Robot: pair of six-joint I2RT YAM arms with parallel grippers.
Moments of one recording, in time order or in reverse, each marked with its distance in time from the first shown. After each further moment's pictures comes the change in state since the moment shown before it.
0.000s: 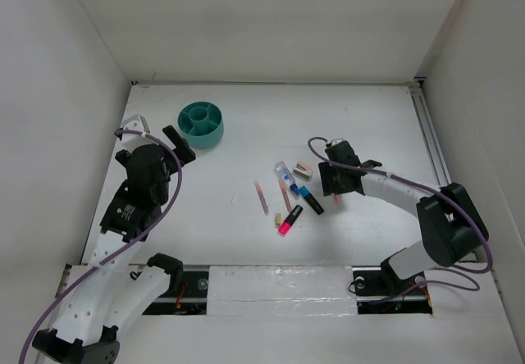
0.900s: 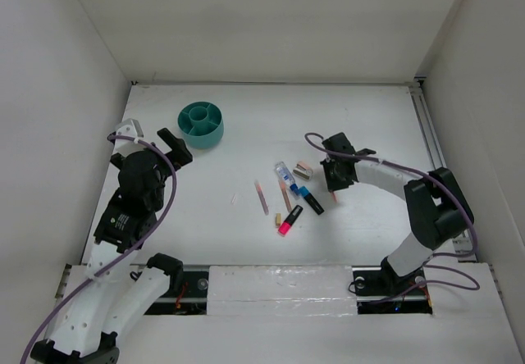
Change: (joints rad) left arm 0.000 -0.055 0.000 0.000 0.015 0.001; right arm -0.043 0.137 0.125 -0.101 -0.085 -0.034
